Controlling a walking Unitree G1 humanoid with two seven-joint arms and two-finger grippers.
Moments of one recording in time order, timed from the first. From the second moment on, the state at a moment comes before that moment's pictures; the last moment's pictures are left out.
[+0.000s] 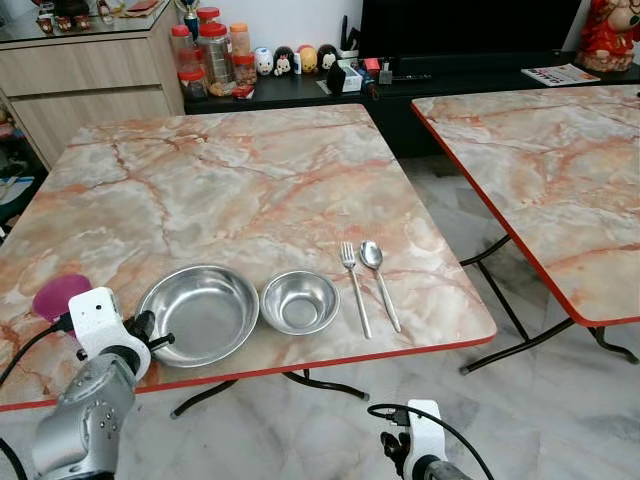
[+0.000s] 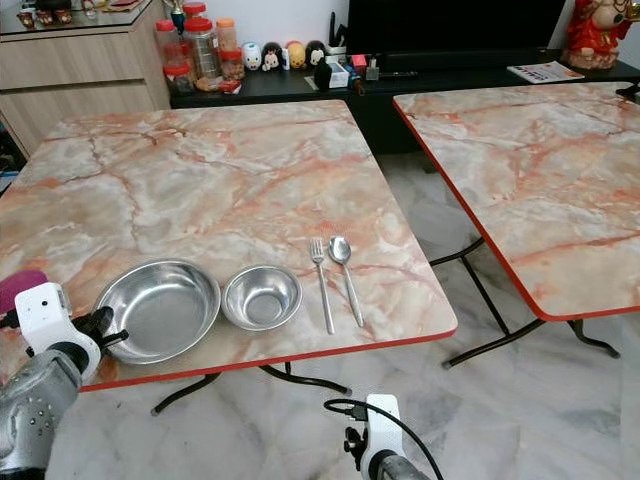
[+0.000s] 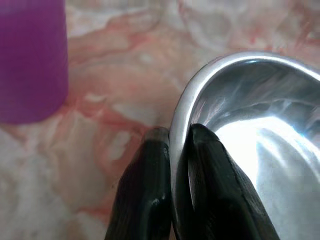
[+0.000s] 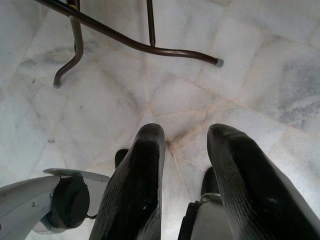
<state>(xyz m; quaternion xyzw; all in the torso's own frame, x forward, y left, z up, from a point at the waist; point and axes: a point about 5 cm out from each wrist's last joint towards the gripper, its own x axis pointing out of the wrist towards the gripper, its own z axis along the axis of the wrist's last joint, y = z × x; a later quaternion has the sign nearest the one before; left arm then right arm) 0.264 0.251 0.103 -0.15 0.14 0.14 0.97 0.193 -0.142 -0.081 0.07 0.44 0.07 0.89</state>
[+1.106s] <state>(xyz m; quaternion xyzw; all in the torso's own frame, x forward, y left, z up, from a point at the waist) 0.314 0.201 0.157 -0.34 -0.11 0.14 0.92 0.192 -0.156 -0.081 0.07 0.44 0.04 0.90</state>
